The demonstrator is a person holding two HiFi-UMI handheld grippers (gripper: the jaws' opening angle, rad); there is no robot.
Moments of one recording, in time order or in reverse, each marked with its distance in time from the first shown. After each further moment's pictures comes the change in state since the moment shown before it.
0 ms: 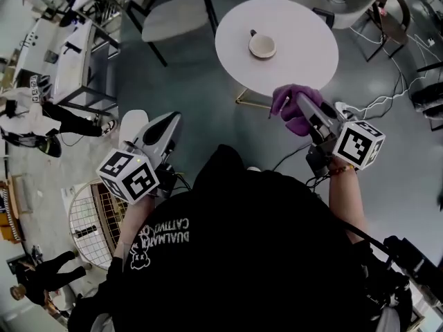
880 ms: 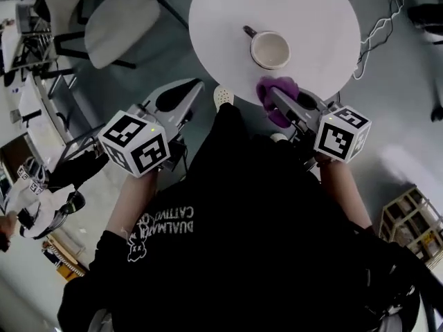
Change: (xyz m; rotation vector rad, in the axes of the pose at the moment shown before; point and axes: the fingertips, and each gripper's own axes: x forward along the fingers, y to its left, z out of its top) left arm 0.276 0.160 0.077 0.072 0.435 -0.427; right arm 0.224 -0.115 0.007 0.250 0.043 -0.224
